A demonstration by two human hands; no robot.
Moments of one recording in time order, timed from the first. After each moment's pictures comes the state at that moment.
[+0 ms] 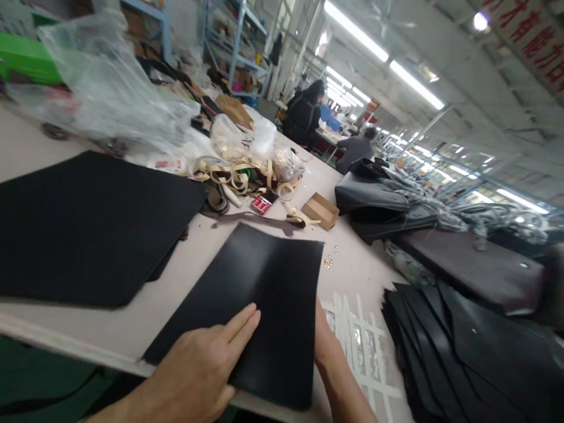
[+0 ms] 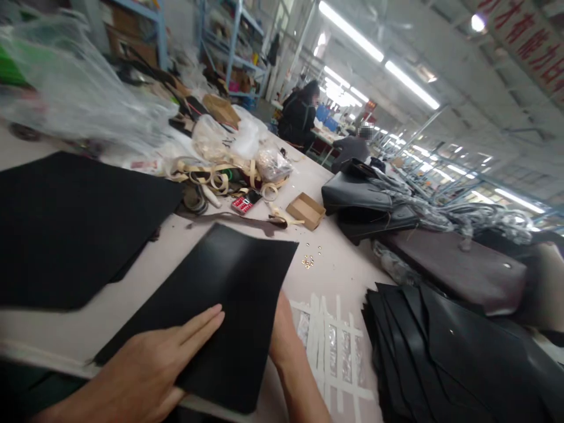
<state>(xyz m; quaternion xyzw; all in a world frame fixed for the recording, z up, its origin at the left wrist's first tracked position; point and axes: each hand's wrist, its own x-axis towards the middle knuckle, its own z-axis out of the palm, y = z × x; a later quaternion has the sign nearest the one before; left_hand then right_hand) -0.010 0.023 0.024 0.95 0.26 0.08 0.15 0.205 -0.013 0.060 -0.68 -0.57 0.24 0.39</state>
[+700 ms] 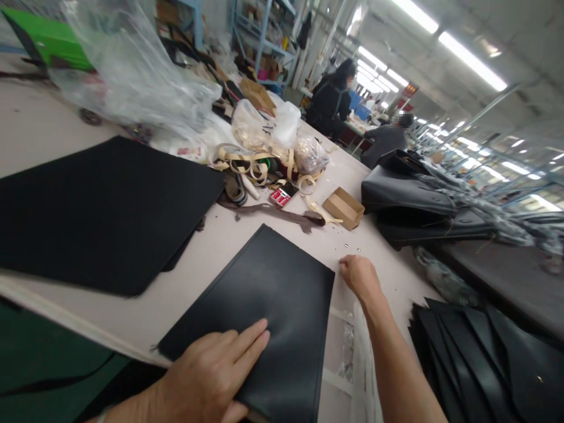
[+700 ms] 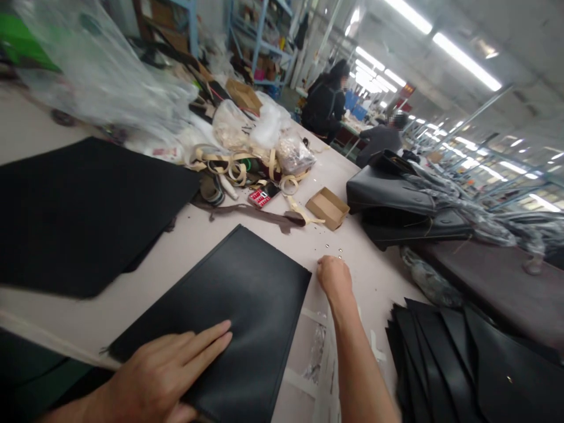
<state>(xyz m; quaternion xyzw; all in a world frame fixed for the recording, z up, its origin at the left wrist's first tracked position) -0.011 0.012 -0.021 0.96 0.24 0.08 0.15 0.345 0.060 0.027 -0.85 -0.53 0.00 -0.05</state>
